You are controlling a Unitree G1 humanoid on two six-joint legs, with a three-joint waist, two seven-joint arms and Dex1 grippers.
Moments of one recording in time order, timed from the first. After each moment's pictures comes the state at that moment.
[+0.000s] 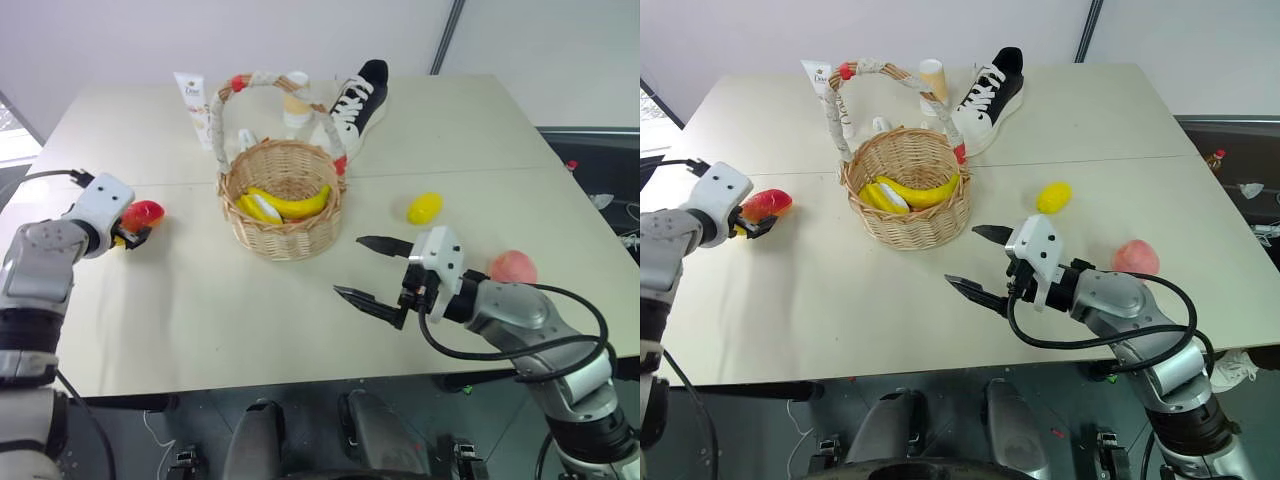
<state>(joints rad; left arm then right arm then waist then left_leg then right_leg) -0.64 0.90 -0.04 0.53 0.06 0.40 -0.63 -0.18 -0.60 0.10 -0.60 0.51 0.52 0.67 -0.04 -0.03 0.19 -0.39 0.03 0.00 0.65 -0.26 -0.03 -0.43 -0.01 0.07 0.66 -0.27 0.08</state>
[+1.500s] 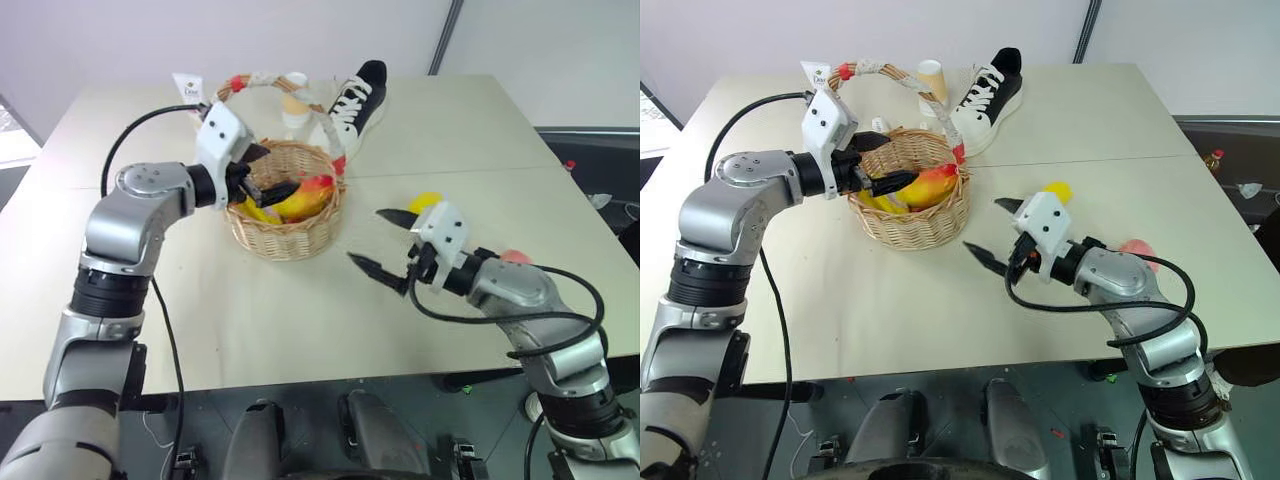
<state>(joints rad) -0.78 0.61 -0.06 -0.01 -0.35 0.63 -0.84 -0.30 -0.54 0.01 -0.43 0.34 0.57 0.49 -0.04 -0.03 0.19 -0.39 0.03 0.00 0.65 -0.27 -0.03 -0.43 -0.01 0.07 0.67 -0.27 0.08</state>
